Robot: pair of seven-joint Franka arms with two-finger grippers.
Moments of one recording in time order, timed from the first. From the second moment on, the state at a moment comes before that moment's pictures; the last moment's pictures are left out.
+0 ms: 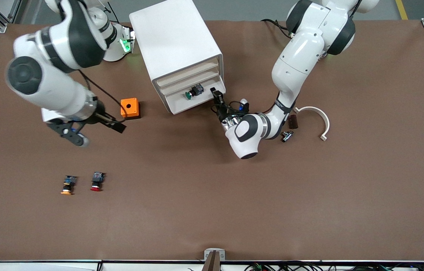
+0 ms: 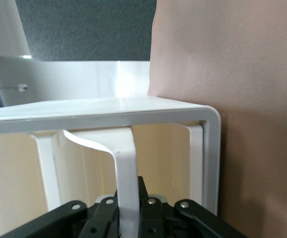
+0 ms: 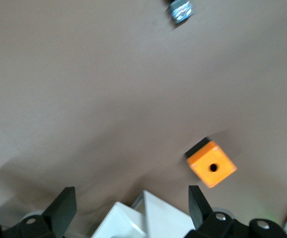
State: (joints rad) left arm -0.55 1.06 -0.09 -1.34 -1.03 1.38 -2.23; right arm 0.40 0.18 -0.04 -1.71 0.10 1.80 0.93
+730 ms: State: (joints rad) left arm -0.40 1.07 -0.09 -1.34 -1.06 1.40 -2.22; right arm 0.70 0.31 -0.04 -1.79 0.09 2.07 1.35
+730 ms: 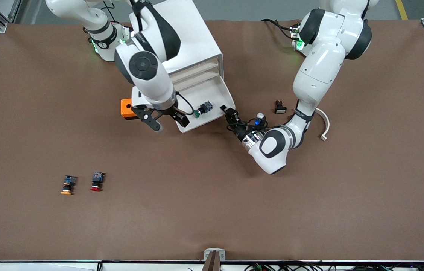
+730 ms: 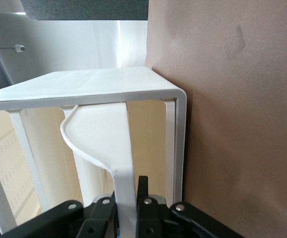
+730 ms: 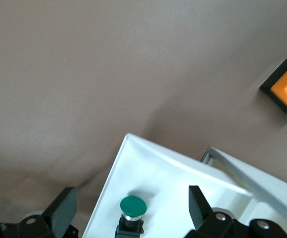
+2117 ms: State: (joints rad) left arm -0.44 0.99 0.15 -1.15 -1.05 1.56 -1.22; right arm 0.88 0.48 -0.04 -1.79 0.05 2.22 1.65
